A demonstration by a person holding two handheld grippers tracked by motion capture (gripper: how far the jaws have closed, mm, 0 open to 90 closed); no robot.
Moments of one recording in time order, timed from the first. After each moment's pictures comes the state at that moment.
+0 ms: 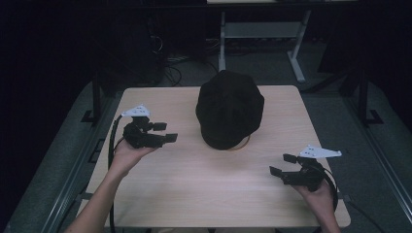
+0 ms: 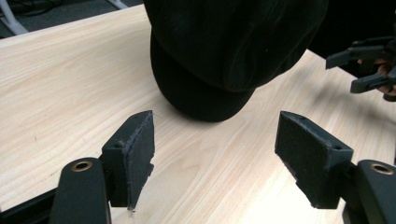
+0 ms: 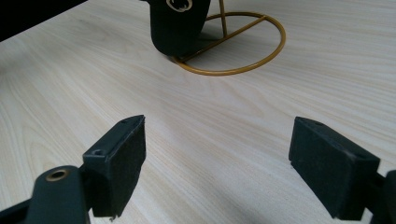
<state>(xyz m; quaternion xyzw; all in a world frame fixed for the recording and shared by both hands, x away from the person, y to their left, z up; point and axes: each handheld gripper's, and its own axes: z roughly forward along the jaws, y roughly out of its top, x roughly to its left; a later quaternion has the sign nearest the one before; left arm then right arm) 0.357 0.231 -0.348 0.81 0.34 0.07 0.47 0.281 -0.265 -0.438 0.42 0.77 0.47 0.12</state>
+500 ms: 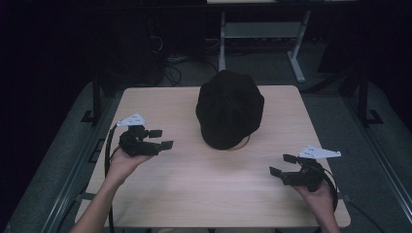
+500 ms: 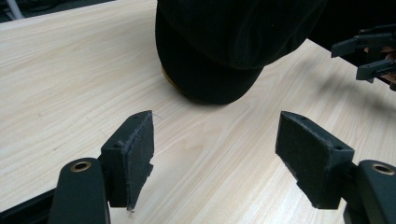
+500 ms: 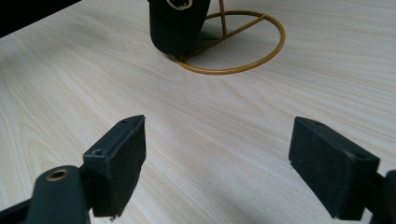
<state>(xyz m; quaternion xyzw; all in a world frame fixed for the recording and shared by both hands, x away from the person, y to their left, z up) 0.342 0.244 -0.362 0.80 0.35 0.07 0.48 0.280 -0.264 -0.439 0.41 0.77 0.47 0.12</state>
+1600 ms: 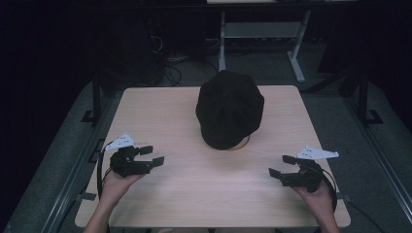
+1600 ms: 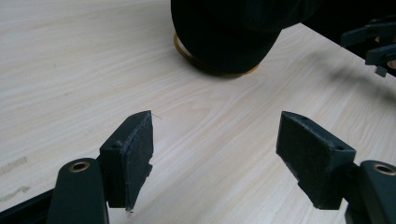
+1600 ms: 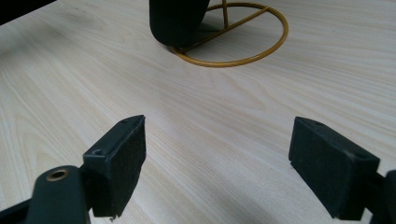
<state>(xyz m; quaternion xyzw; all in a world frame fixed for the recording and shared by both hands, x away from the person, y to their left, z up) 0.301 0.269 -0.403 0.78 0.38 0.10 0.49 0.280 -0.262 -0.442 0.41 0.78 0.46 0.12</state>
